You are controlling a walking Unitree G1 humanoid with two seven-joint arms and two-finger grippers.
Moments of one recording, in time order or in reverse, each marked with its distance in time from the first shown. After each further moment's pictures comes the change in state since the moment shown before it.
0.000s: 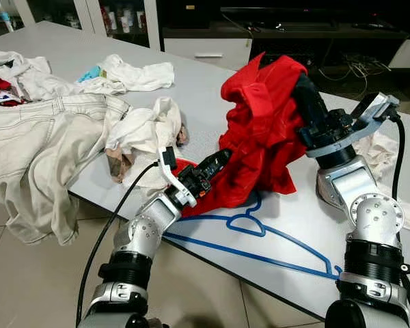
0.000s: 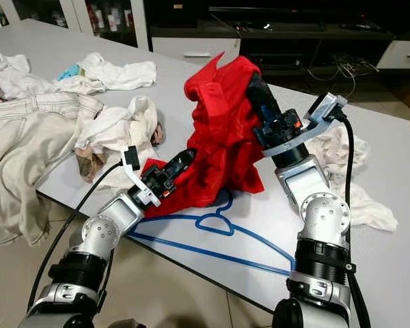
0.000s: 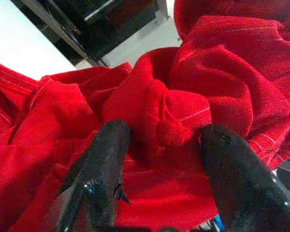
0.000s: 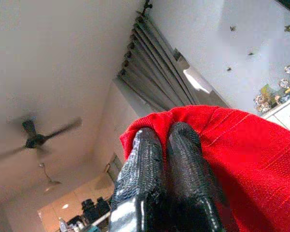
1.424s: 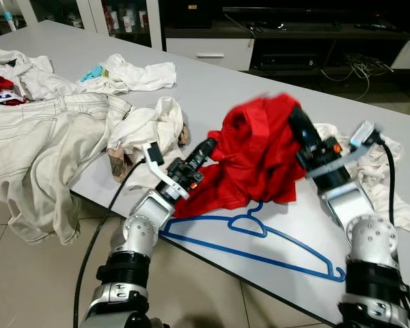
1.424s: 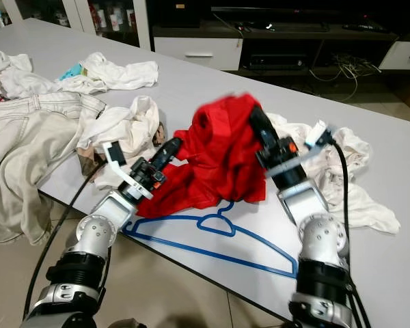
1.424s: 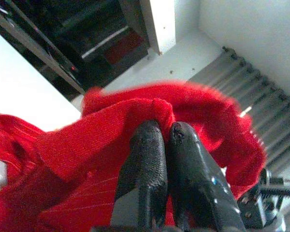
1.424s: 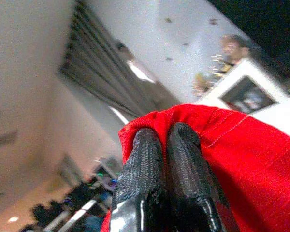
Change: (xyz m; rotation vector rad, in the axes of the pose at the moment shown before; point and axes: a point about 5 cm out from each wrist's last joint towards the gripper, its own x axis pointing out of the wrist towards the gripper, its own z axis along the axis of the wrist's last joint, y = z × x) left arm -0.010 0.002 0.022 0.046 -0.152 -0.025; right arm -0.045 -0.027 -0.010 -0.069 0.026 -0.291
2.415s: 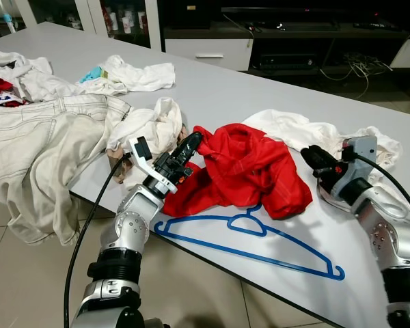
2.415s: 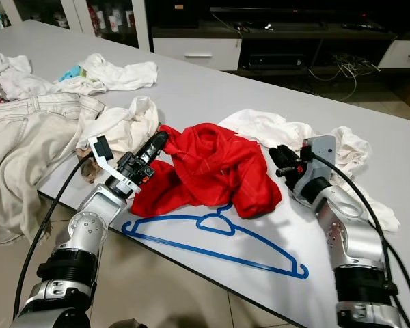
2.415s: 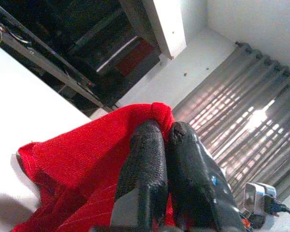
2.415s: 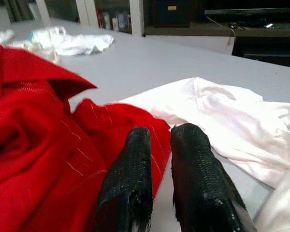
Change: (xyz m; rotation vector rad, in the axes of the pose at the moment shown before) left arm -0.004 0.004 0.018 0.135 -0.026 0.032; right arm -0.037 -0.048 0.028 -0.843 0.451 -0.408
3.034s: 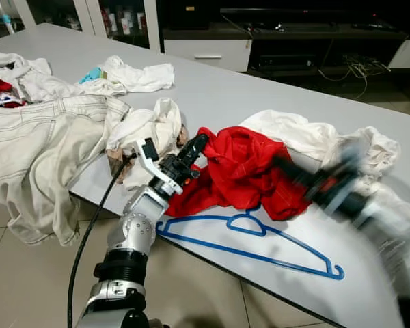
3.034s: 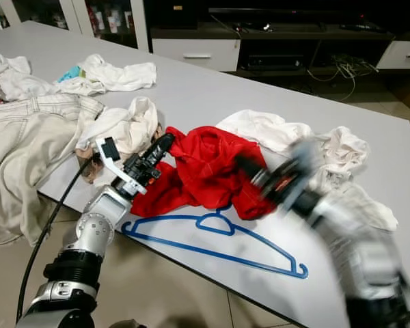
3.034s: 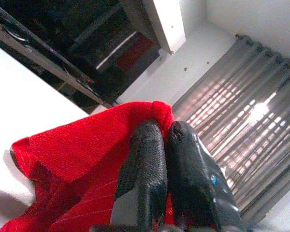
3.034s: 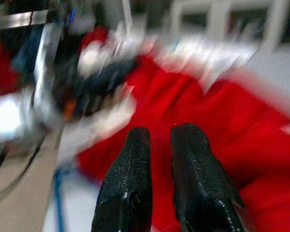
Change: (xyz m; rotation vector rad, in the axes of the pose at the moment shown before) left arm 0.004 -0.003 -0.010 0.023 0.018 0.001; right arm -0.026 0.077 0.002 0.038 0.033 0.554
